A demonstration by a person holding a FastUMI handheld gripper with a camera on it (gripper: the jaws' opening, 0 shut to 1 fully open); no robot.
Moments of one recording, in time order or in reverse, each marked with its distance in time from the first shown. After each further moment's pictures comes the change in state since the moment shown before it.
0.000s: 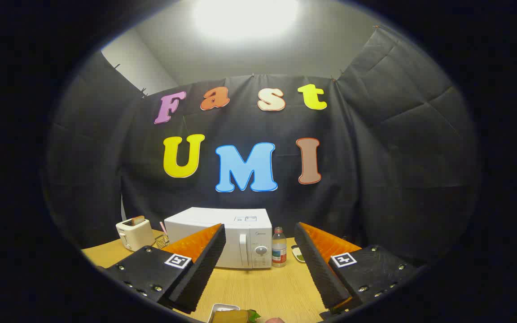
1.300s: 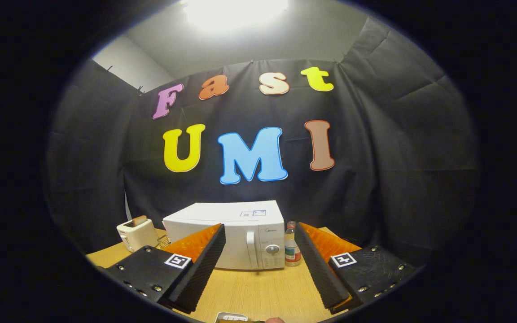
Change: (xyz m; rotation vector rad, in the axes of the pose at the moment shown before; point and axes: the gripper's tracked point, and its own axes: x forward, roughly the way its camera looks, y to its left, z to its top) arm 0.081 0.012 -0.038 0.063 0.078 0.074
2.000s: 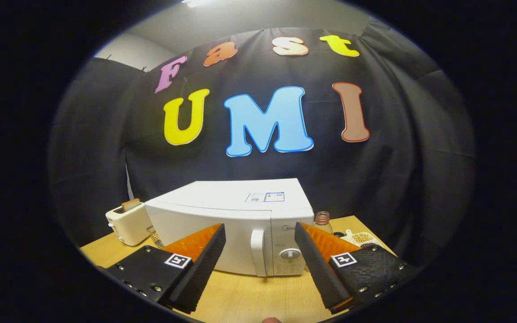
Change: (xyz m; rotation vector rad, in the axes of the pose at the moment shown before) arm 0.154 0.010 -0.080 -0.029 0.170 0.103
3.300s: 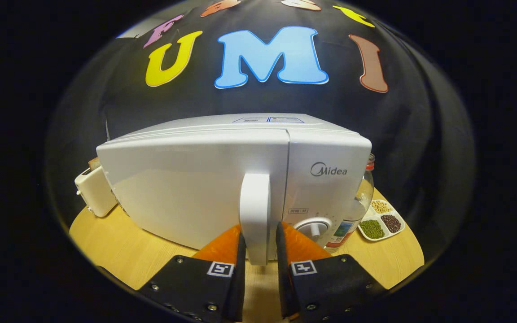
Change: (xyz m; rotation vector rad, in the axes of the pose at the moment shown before) arm 0.084 0.003 -0.111 -0.043 0.307 -0.048
